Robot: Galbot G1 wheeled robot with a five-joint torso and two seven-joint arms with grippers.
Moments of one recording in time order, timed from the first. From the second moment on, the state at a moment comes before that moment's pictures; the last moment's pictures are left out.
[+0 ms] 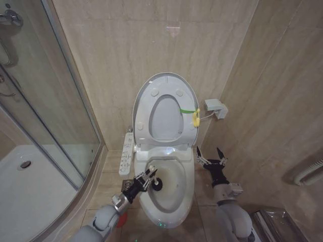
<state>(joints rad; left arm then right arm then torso) 0.98 -1.11 0.07 -1.41 -0.39 -0.57 0.35 -1.37 1.37 0.52 1.98 0.27 0.10 0.12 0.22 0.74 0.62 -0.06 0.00</state>
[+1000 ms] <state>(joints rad) 0.74 -1.31 0.27 -1.14 -0.46 -0.61 0.31 -1.37 1.37 0.52 1.98 0.27 0.10 0.12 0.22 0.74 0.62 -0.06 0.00</state>
